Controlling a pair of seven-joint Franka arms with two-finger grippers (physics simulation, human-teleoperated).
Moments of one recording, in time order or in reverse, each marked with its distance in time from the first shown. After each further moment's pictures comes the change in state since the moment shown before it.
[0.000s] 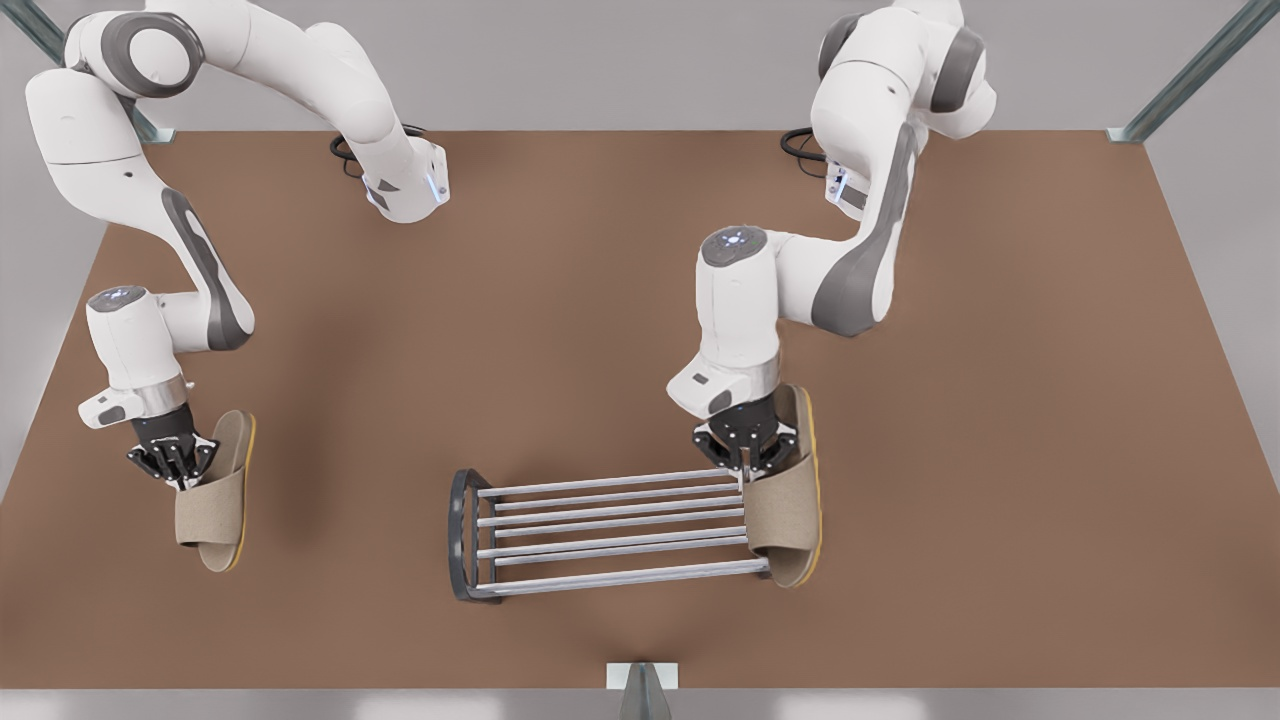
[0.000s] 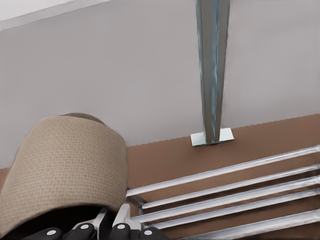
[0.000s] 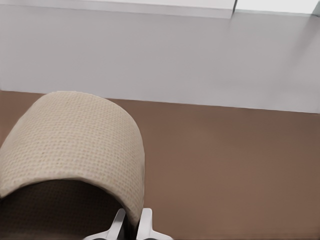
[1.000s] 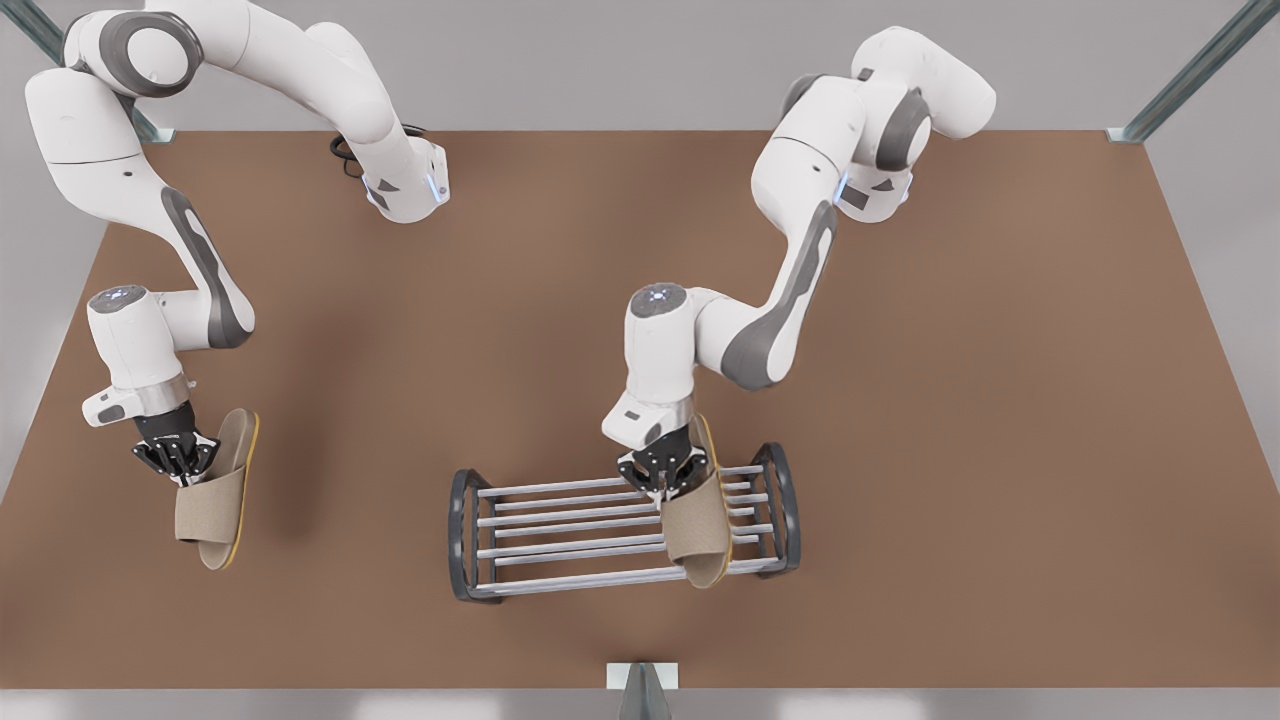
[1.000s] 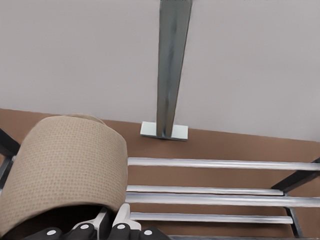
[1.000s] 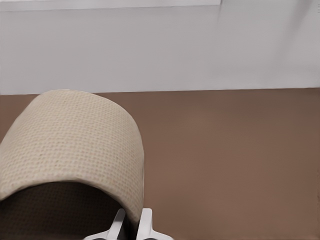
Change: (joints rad) left arm 0.008 0.264 -0.073 0.155 -0.034 0.156 -0.393; right arm -0.012 0.001 0.000 -0.012 0.000 -0.015 0.081
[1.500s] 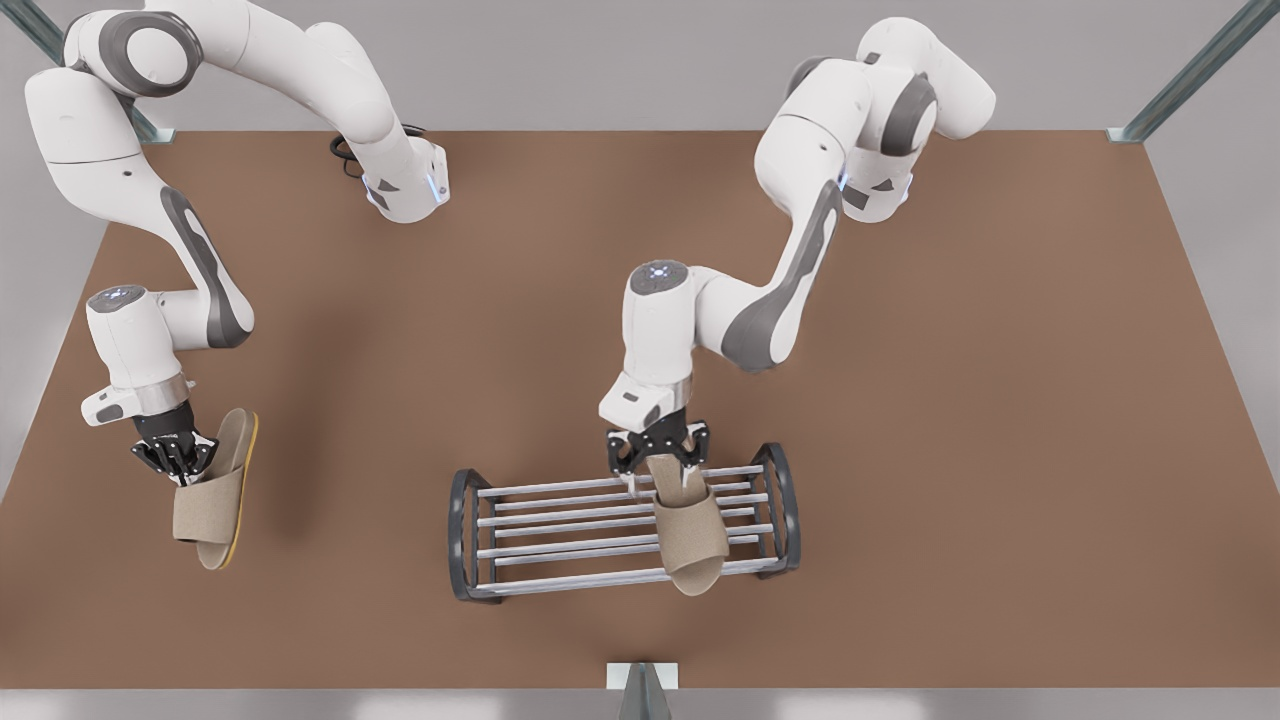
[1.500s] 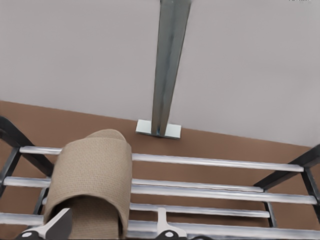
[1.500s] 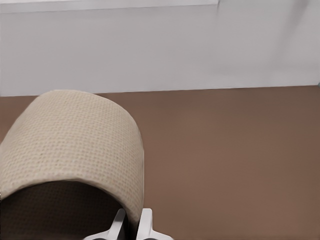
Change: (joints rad) left arm -0.029 -0.094 0.001 -0.040 -0.019 -0.052 -0.016; right arm -0.003 -0.001 0.000 0.000 0.000 0.000 0.010
